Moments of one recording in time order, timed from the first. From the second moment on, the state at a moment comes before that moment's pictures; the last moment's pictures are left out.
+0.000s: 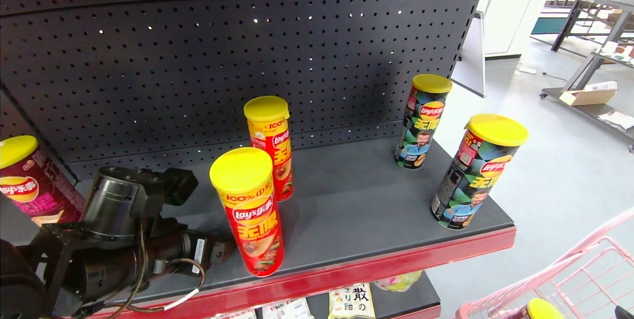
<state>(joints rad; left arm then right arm) -0.47 1.54 -0.51 -0.30 0.13 -0.18 0.22 0.40 -0.25 0.12 -0.18 -0.06</state>
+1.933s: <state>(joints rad) -0.39 0.64 -0.50 0.43 0.12 -0.02 0.20 0.57 -0.32 0.14 -0.19 -0.14</state>
